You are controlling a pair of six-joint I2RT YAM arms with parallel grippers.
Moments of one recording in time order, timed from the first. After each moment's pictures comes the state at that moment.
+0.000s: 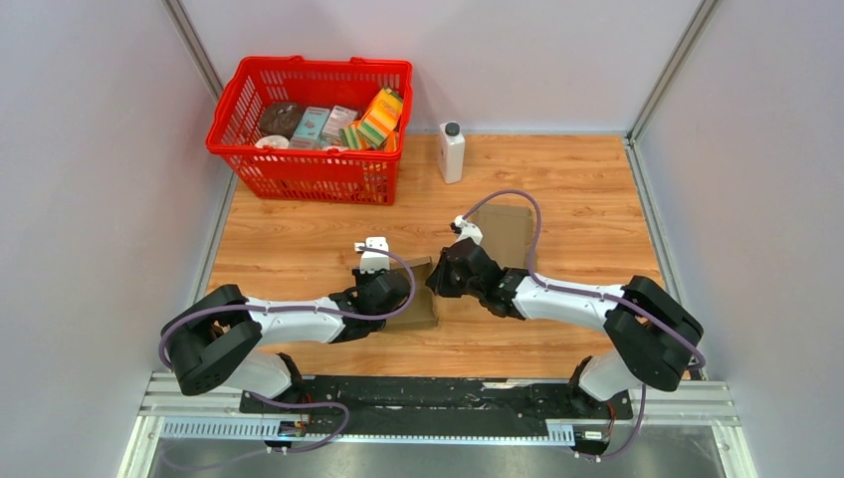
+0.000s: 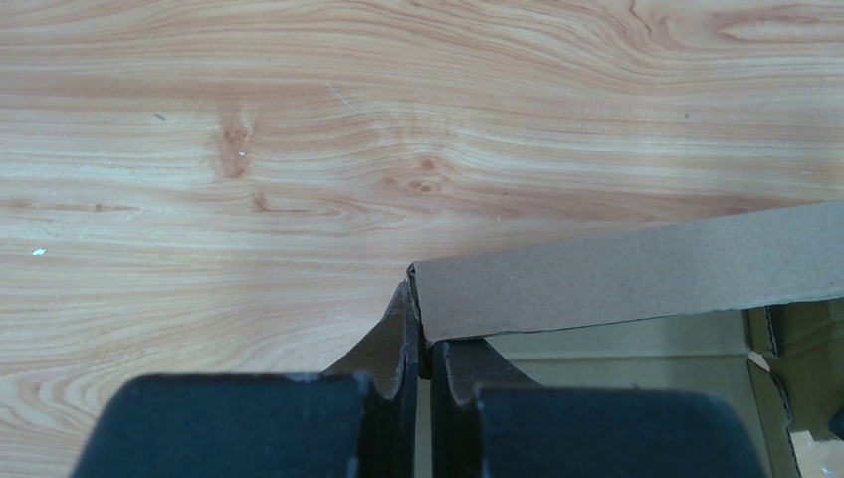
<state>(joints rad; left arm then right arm) -0.98 1.39 0.49 0.13 -0.85 -0.64 0.91 1.47 0.75 0.07 0.12 0.86</state>
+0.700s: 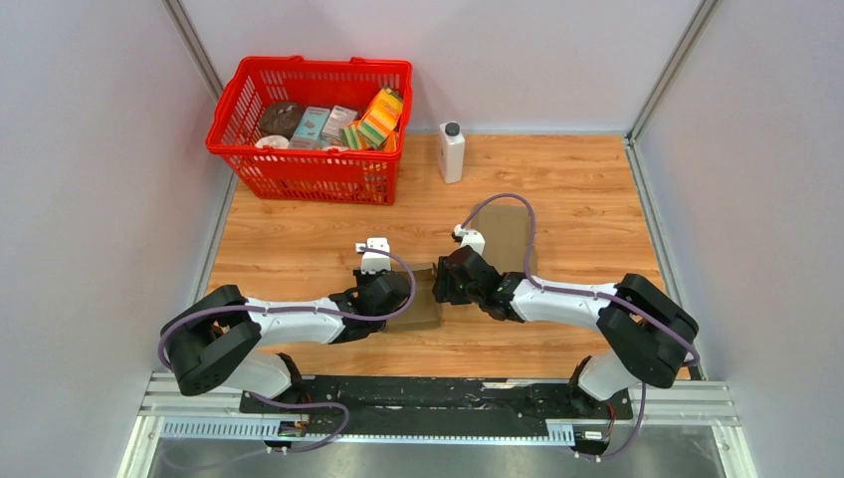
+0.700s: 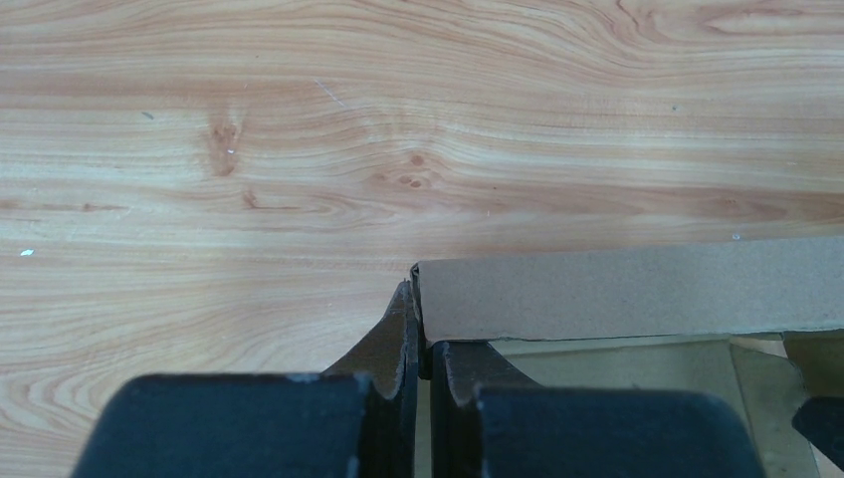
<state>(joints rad) -0.99 1.38 0.49 0.12 -0.85 -0.64 0.91 1.49 0.71 0.03 0.19 0.74</state>
